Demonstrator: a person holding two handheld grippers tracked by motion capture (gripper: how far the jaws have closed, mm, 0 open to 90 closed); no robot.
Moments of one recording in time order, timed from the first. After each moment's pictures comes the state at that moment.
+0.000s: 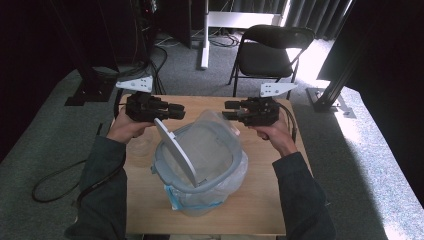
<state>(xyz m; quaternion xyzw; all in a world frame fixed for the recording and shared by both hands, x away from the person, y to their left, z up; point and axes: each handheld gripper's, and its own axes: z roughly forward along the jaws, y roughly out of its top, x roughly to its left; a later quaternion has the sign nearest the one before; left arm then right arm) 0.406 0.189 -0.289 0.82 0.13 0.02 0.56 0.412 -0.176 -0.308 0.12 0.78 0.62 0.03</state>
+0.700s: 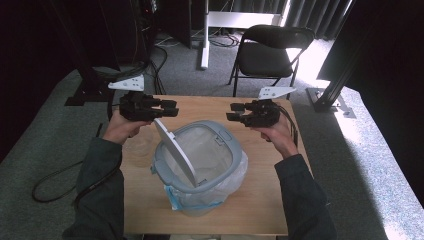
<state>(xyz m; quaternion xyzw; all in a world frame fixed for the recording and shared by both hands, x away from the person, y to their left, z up) 0.410 0.211 -0.296 0.81 0.17 0.05 0.56 0.425 -0.187 -0.331 0.19 0.79 0.58 0.07</state>
